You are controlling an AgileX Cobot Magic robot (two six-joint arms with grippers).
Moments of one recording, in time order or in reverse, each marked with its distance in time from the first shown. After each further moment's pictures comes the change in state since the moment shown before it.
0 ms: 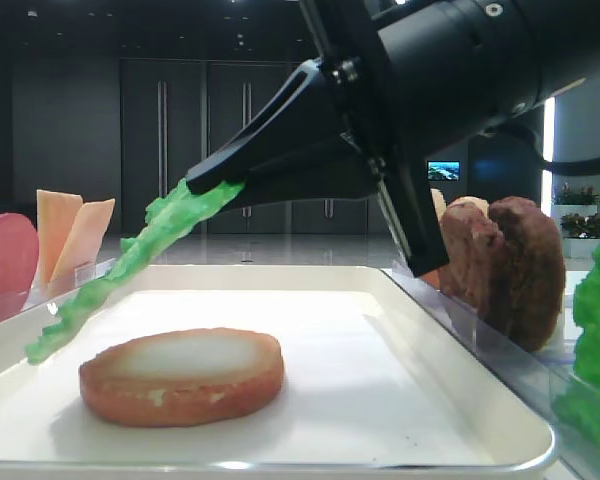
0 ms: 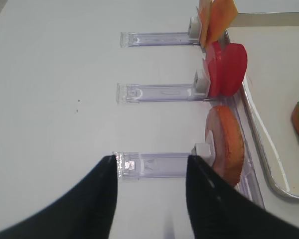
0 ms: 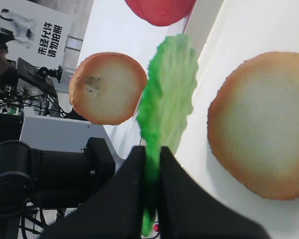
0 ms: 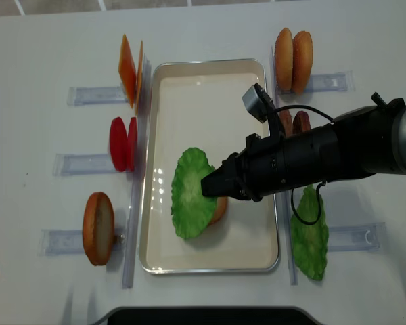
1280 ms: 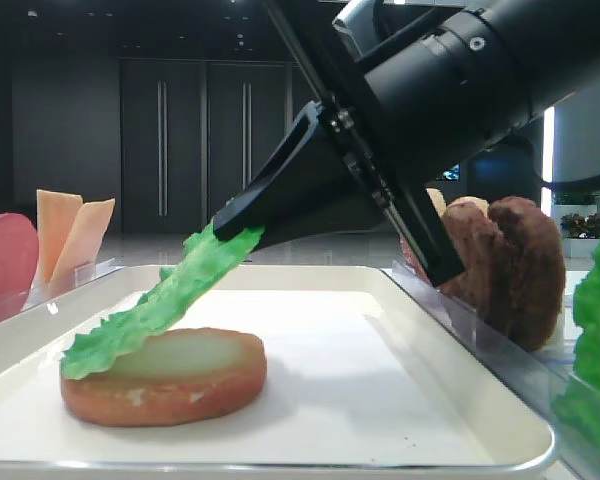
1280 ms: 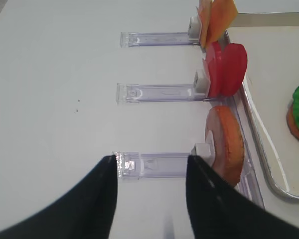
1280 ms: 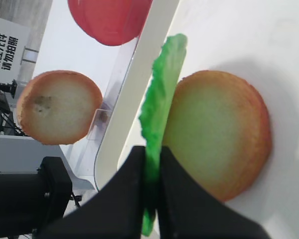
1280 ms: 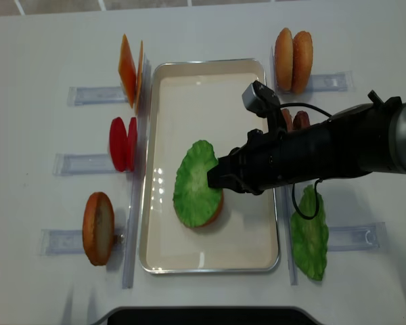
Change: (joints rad) left arm 0.000 0.000 0.000 0.000 0.000 -0.001; right arm 0.022 0.000 -0.016 0.002 -0.169 -0.002
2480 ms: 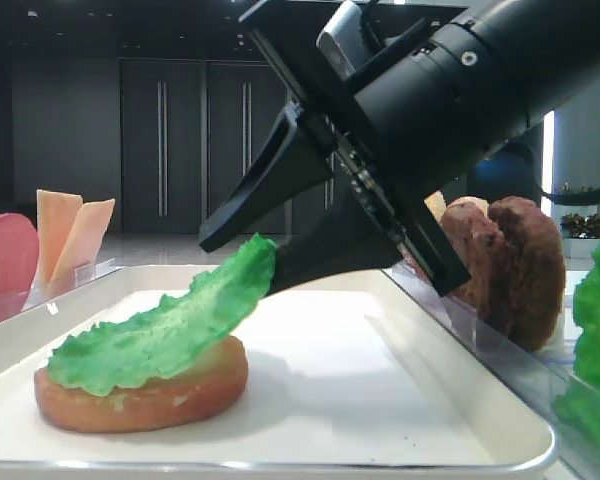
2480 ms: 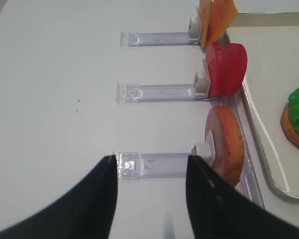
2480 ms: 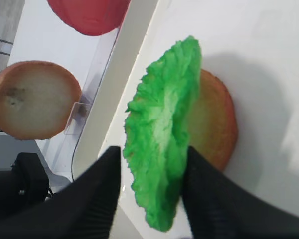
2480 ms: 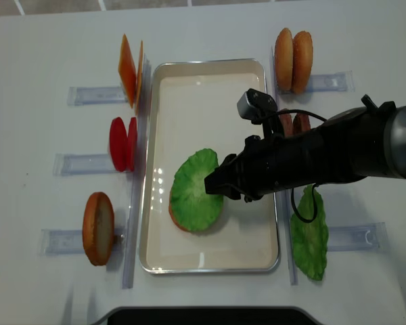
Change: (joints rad) left arm 0.000 0.000 0.000 0.000 0.000 0.000; right arm 0.028 0.000 0.000 -0.026 -0.075 0.000
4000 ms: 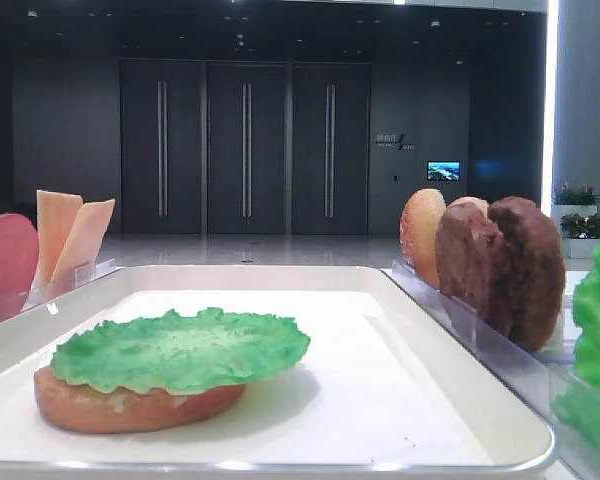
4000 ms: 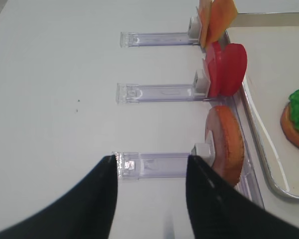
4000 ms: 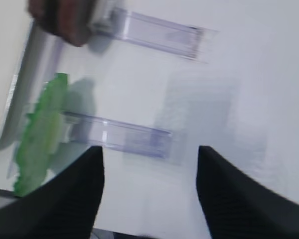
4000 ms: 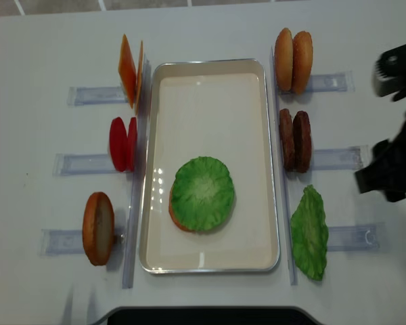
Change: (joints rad) left arm 0.000 0.000 0.000 0.000 0.000 0.000; right arm -0.163 -0.765 -0.084 -1.866 0.494 1.526
